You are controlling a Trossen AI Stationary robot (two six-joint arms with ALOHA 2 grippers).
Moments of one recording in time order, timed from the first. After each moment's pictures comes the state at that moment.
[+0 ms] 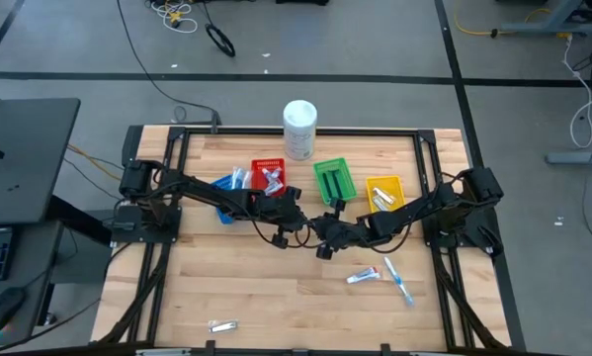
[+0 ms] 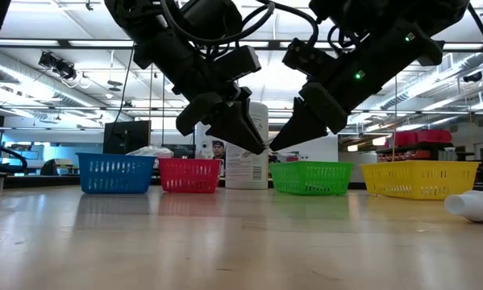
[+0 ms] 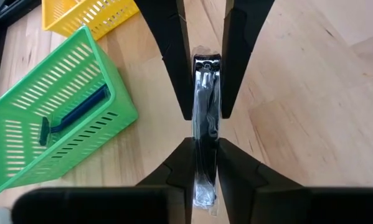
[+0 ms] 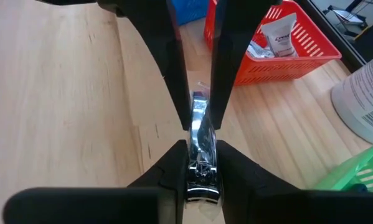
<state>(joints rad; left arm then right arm) -0.04 1.80 1.01 0.06 -0.14 0.42 0.25 1.72 0.83 0.13 0.56 0.12</state>
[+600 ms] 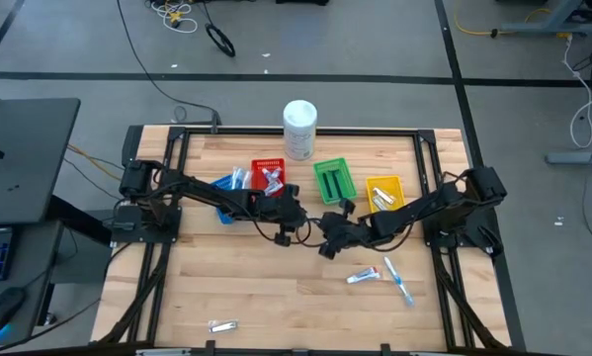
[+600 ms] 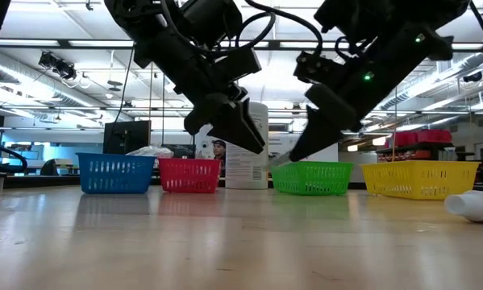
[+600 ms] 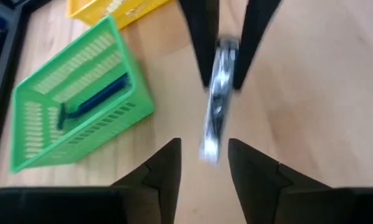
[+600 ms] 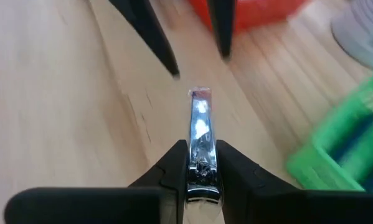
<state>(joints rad) -0.04 1.80 1.01 0.07 -0.22 0.36 0.25 1.69 0.83 -0.04 0.55 0.40</state>
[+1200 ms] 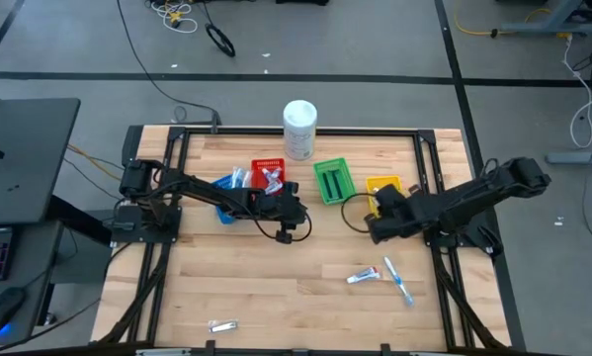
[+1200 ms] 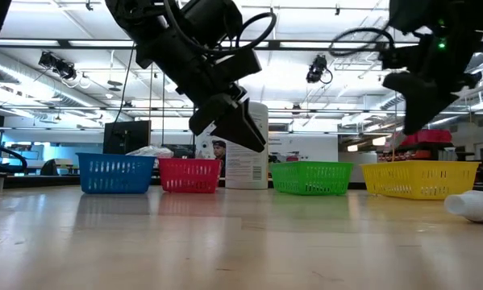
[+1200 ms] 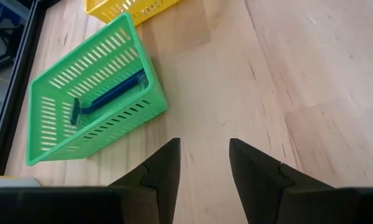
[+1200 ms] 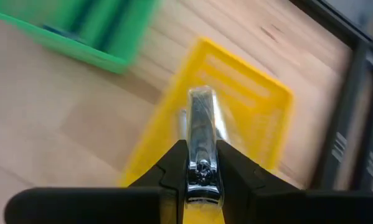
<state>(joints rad) -0.03 1.80 1.01 0.08 -0.24 0.35 0.28 1.29 0.83 -1.16 0.63 1.25</state>
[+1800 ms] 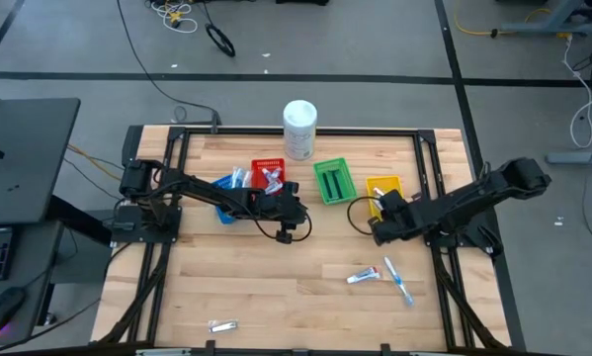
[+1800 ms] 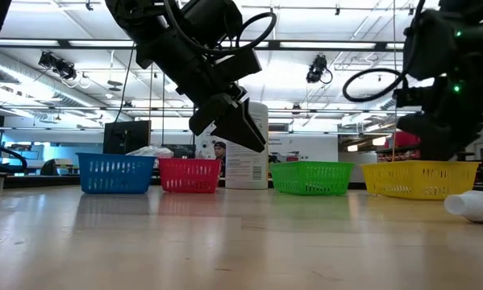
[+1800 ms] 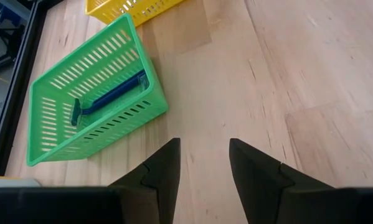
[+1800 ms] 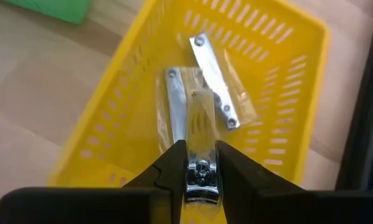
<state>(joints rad) -0.03 1.80 1.01 0.08 -0.24 0.35 0.26 1.29 0.60 -0.95 0.57 1.32</state>
